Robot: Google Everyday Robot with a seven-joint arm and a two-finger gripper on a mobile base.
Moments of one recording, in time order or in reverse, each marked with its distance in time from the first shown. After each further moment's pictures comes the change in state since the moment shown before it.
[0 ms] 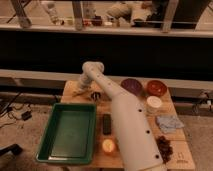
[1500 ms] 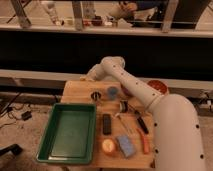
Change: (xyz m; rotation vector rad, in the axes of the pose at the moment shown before) arm 0.022 -0.014 -0.144 0.311 -0.104 0.094
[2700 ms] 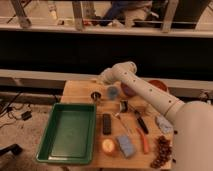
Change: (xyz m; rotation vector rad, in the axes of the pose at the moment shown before) arm 0.056 0.011 -0.041 0.086 0.068 0.139
